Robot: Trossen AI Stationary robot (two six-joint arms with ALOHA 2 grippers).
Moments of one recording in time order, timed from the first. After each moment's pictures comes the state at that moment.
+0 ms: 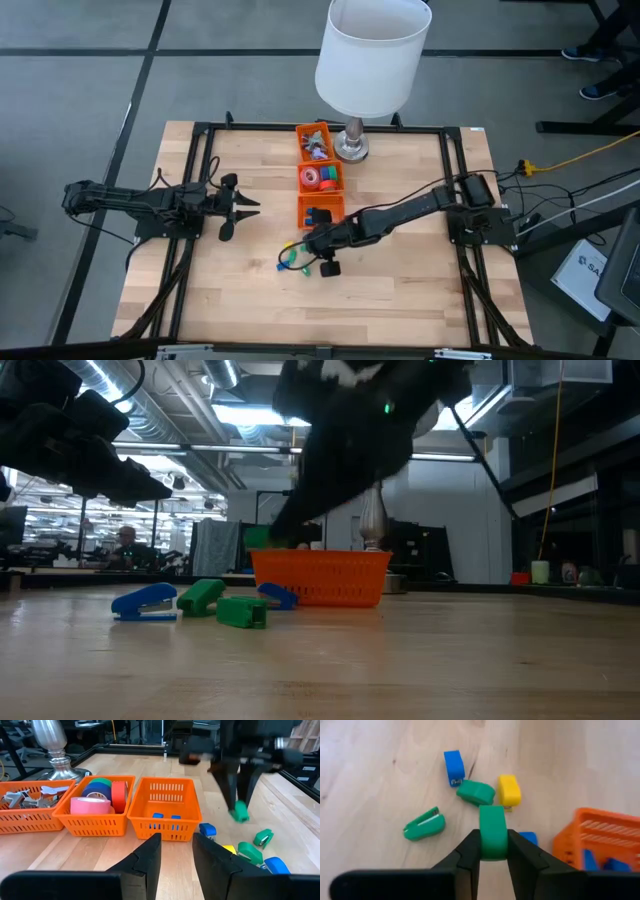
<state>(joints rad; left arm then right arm) 0.01 0.27 0.01 0.03 -0.08 -0.06 0.24 2.01 1.34 -0.20 0.11 -0.01</state>
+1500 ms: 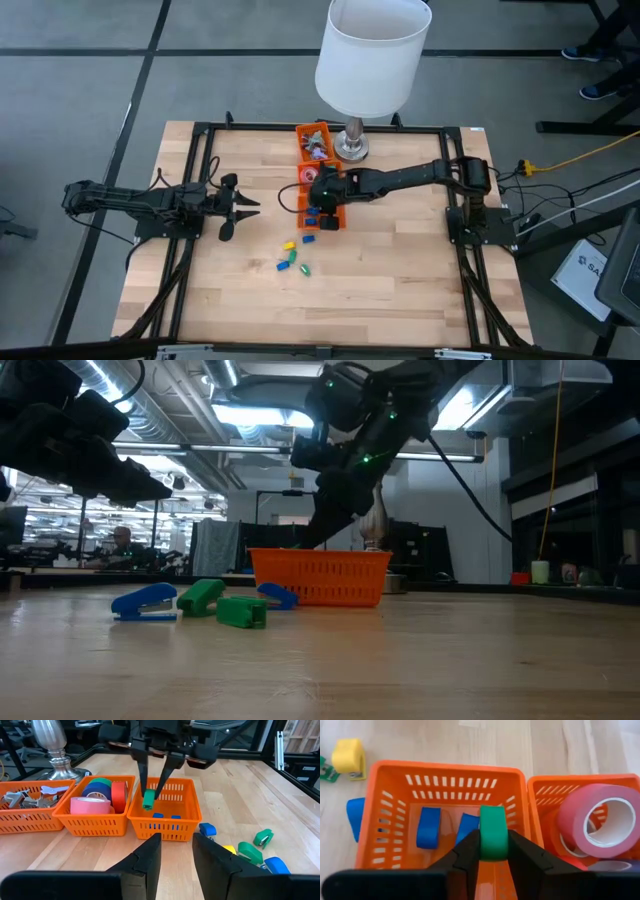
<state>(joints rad) 0.01 0.27 0.01 0.03 -0.08 -0.06 -0.04 1.96 1.34 -0.32 0.08 -0.15</state>
